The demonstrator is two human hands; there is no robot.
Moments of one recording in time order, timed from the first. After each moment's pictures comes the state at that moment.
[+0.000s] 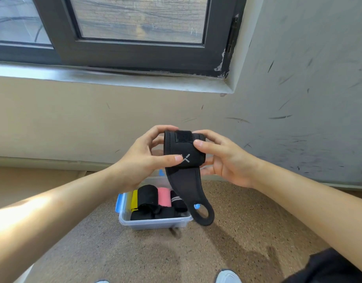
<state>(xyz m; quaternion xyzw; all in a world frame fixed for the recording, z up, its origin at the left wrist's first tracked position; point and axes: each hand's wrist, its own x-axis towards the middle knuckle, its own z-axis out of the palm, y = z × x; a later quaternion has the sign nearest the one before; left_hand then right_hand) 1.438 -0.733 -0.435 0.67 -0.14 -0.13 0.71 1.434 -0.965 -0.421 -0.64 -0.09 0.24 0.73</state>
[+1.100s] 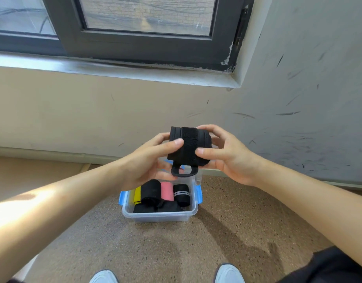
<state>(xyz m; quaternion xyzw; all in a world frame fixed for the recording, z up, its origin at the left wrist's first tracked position) 1.433 -0.729 -0.441 0.63 -0.06 -0.28 0.72 1.437 -0.964 -0.437 -0.66 -0.11 0.18 0.72</state>
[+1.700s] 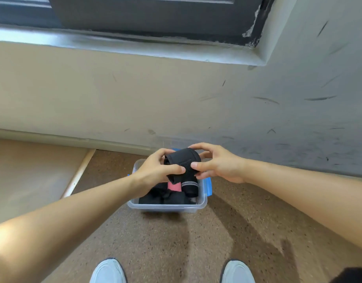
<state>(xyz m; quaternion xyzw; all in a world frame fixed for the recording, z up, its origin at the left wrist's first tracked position) 1.461 -0.728 -0.549 0.71 0.07 -0.21 0.67 1.490 -0.951 -0.536 -0.73 -0.04 0.31 0.60</state>
